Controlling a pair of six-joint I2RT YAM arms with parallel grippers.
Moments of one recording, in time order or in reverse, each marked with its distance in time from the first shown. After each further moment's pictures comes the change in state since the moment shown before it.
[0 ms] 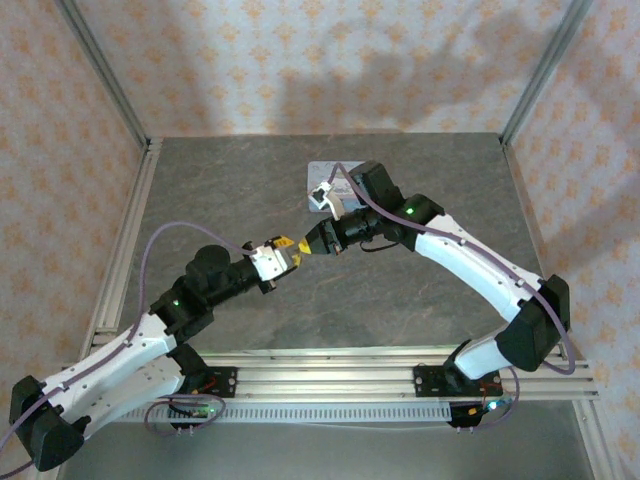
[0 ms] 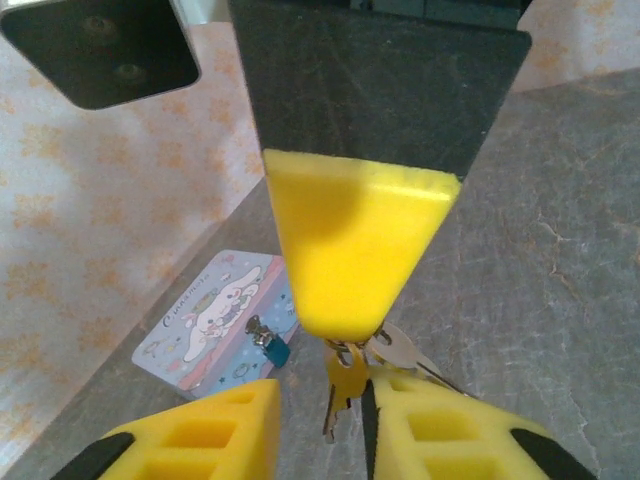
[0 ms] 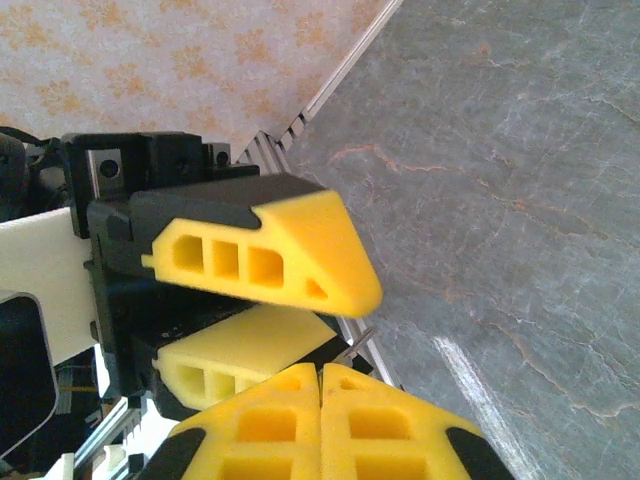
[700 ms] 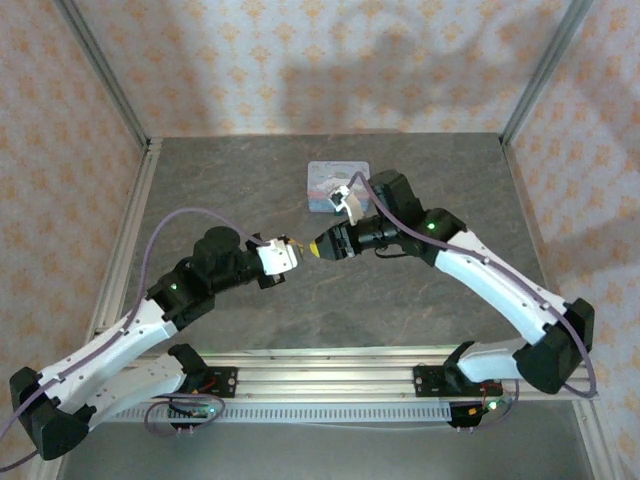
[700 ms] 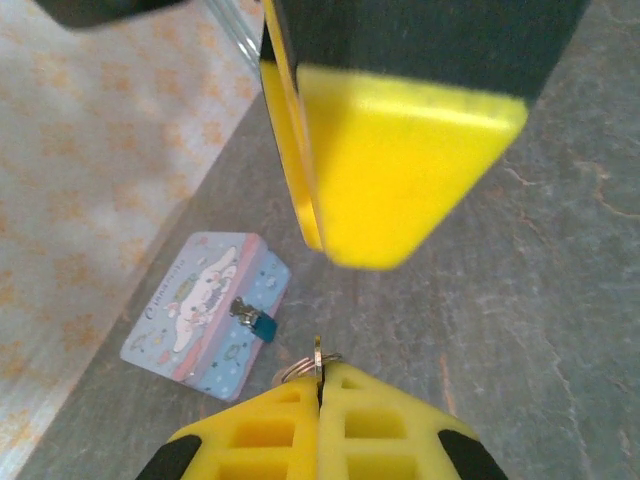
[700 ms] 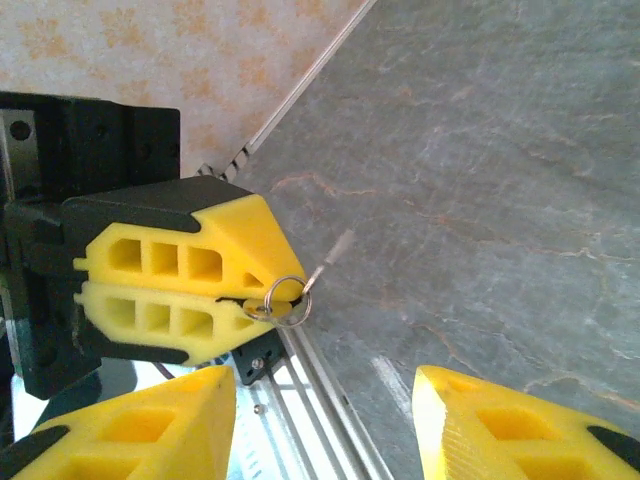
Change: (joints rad) left arm -0.002 0.105 0.229 -0.314 0.048 0.124; right arm -0.017 -0.171 -0.127 0.034 0.169 -0.019
